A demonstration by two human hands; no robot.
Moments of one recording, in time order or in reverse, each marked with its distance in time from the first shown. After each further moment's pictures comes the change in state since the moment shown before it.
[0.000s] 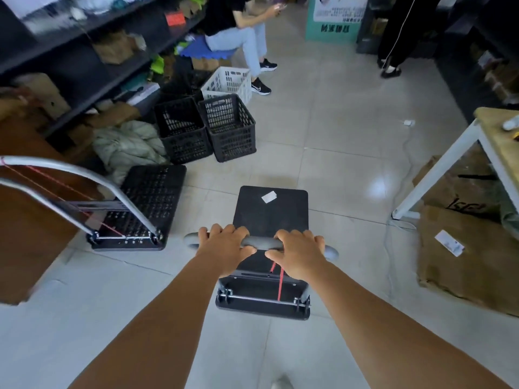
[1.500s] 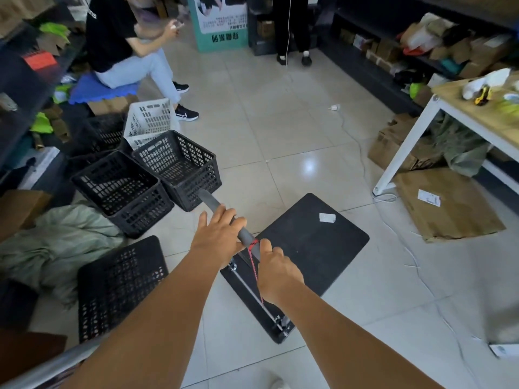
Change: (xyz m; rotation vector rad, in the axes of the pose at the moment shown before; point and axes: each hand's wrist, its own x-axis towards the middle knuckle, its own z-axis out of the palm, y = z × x) left_hand 0.274 -0.274 -0.127 0.215 0.120 0.550; right_hand 0.265 -0.282 -0.025 0.343 0.010 0.510
